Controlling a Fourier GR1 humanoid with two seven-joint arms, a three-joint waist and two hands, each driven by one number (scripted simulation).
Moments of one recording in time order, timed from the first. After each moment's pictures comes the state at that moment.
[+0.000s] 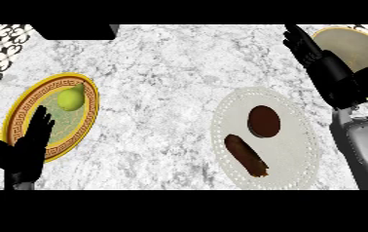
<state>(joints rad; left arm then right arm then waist) 0.07 0.39 0.01 -1.33 0.30 0.22 -0.07 -0.43 -0.45 0.09 -1.50 -0.17 0.10 0.13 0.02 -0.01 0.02</state>
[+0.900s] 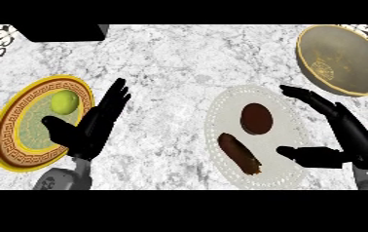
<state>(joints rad) -0.11 0.24 -0.24 -1.54 0.35 0.06 0.08 -0.07 -0.55 0.16 -1.71 0.16 0.04 -0.23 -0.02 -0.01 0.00</state>
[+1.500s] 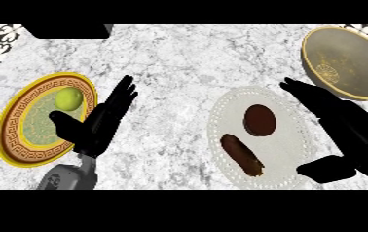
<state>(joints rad) -0.14 0.21 -0.25 -1.55 0.34 0.06 0.12 -0.16 -0.71 0.28 -2.00 0.43 0.24 0.42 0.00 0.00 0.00</state>
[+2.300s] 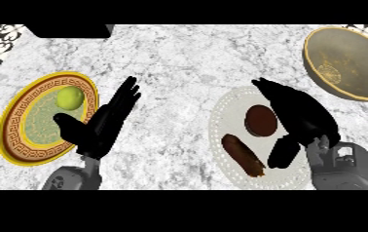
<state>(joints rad) -0.13 0.17 -0.25 -1.57 0.29 0.04 0.14 -0.39 -0.46 0.40 -1.83 0.46 0.53 0.88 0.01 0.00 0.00</state>
